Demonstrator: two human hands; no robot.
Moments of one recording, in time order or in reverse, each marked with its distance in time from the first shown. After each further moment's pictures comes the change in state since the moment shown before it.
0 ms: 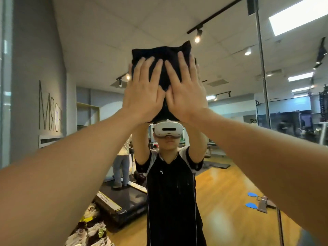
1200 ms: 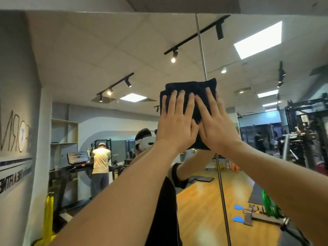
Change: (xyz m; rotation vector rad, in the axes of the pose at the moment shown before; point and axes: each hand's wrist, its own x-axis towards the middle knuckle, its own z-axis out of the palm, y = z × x) left_hand 0.031 0.207 0.063 -0.011 -0.001 0.101; right_hand -0.088 0.194 -0.057 -0.116 -0.049 0.068
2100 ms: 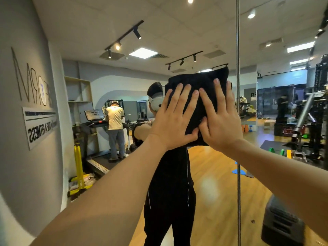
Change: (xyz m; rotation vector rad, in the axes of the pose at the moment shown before) left_hand -0.153 -0.026 0.003 0.081 -0.117 0.202; right_hand -0.126 -0.075 0.029 0.098 -0.011 -0.020
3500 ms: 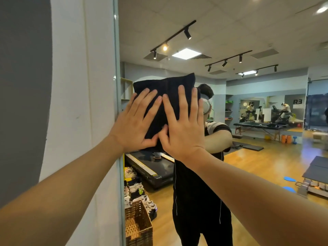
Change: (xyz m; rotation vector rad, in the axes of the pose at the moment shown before) left_hand -0.281 -0.382 -0.059 0.090 -0.034 0.005; right_hand 0.086 -0.445 0.126 0.115 0.027 -0.050
